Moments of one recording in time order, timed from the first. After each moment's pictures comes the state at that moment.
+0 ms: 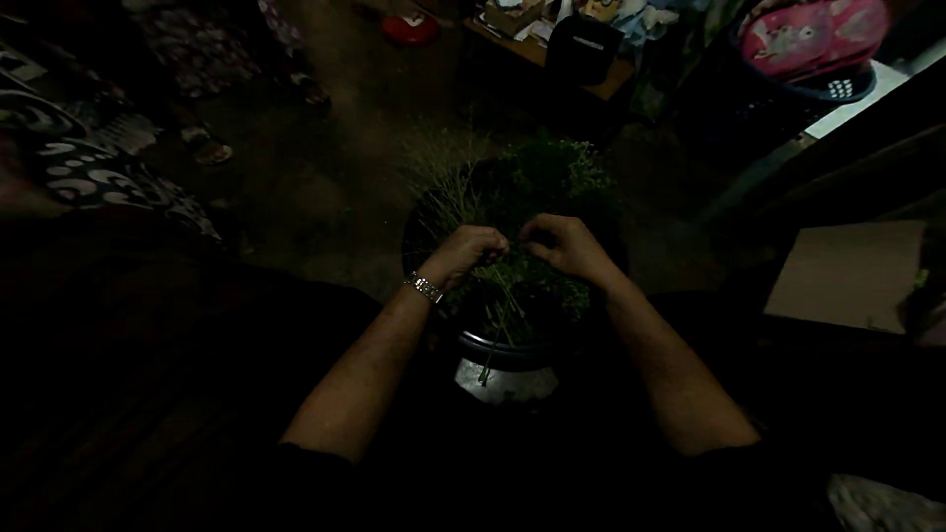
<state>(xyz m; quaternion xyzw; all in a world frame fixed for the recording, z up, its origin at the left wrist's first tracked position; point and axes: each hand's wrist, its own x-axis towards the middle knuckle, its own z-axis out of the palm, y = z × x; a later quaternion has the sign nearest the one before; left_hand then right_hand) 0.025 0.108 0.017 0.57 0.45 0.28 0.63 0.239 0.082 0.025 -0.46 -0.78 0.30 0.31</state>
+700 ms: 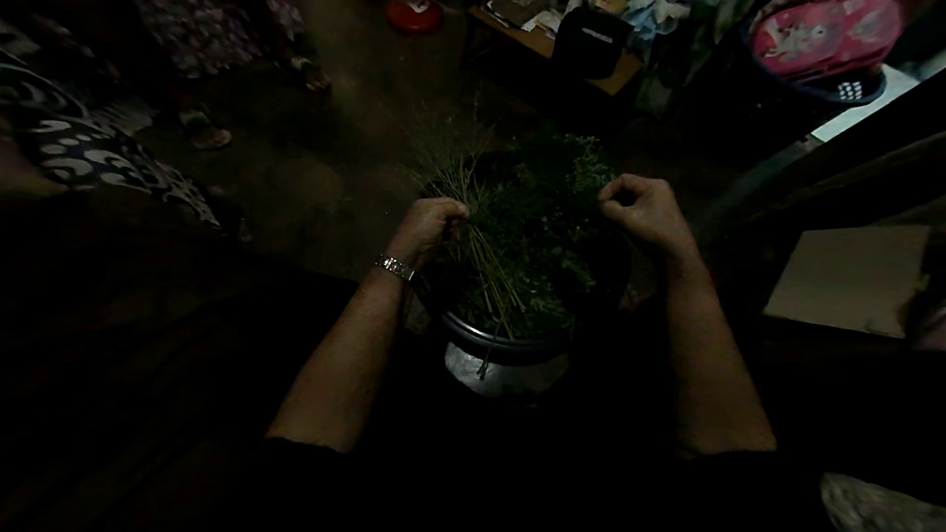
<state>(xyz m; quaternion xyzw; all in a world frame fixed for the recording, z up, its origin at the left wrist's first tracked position) -0.012 0.128 0.023 0.51 0.54 0.37 0.55 0.302 0.084 0.057 -0.59 -0.66 0.28 0.37</state>
